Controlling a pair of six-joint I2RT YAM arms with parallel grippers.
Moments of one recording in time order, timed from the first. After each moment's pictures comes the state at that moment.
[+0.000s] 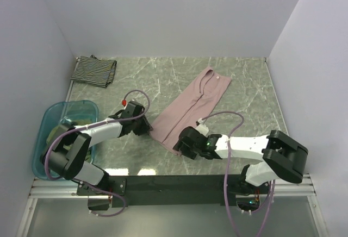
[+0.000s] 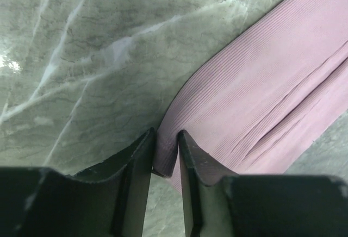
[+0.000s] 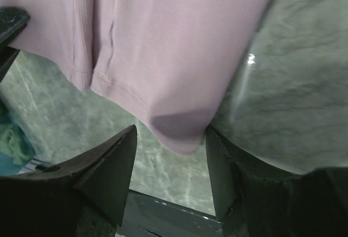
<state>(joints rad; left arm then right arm) -0.50 1.46 0.64 -0.12 0.02 -0.96 1.06 1.39 0.59 -0.19 0.23 1.44</state>
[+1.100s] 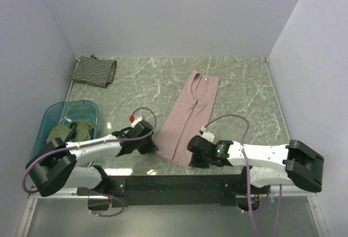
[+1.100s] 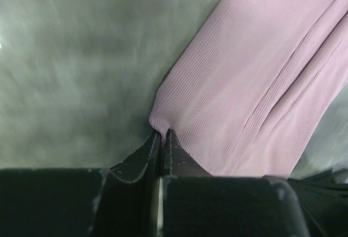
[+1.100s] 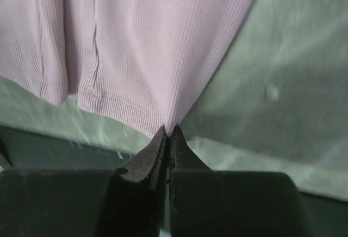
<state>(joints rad) -0.80 1.27 0.49 -0.19 -0.07 -1.13 1.12 1.21 0.52 -0.44 0.15 1.28</state>
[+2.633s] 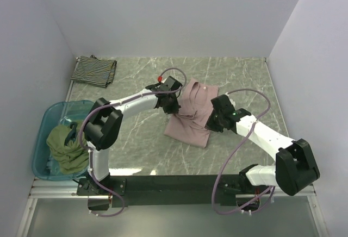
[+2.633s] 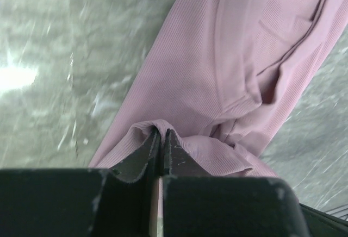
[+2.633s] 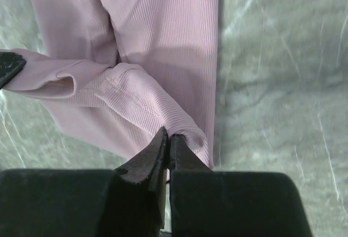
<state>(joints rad) -0.72 1.93 1.43 -0.51 -0.07 -0.94 0.47 1.27 0.76 -0.52 0.07 0.90</state>
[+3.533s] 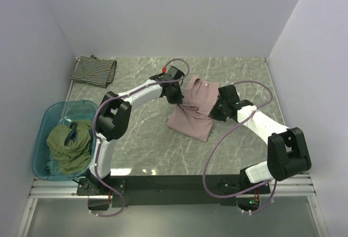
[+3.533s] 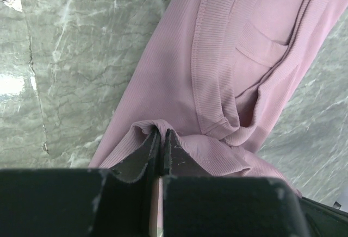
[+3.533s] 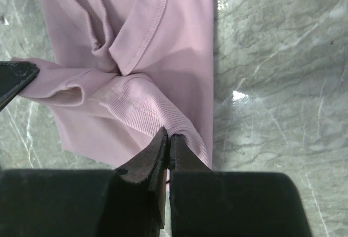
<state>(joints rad) -0.65 2.13 1.71 -0.56 0.00 -0.88 0.31 1.41 0.85 -0.42 0.01 0.81</state>
